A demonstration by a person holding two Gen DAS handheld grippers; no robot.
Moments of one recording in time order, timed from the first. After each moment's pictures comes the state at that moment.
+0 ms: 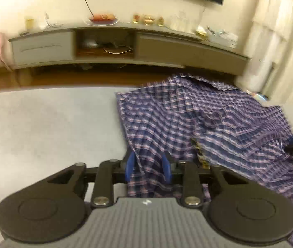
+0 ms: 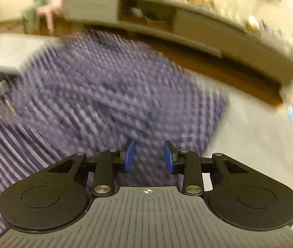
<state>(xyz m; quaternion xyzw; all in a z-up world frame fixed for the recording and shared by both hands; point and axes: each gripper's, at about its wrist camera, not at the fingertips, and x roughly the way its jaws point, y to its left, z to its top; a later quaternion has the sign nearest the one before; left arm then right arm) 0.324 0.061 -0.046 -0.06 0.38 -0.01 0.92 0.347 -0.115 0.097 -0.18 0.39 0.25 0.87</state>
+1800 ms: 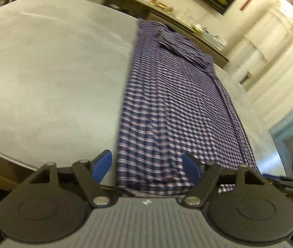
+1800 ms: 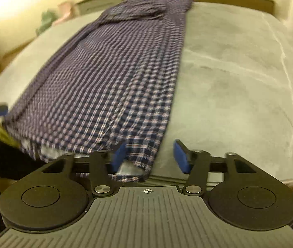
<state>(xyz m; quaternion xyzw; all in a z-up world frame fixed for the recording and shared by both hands) -0.082 0.056 -0.036 -0.22 0.41 -0.05 0.88 -0.072 -0.324 0.115 -0.06 0.44 0.26 0.85</state>
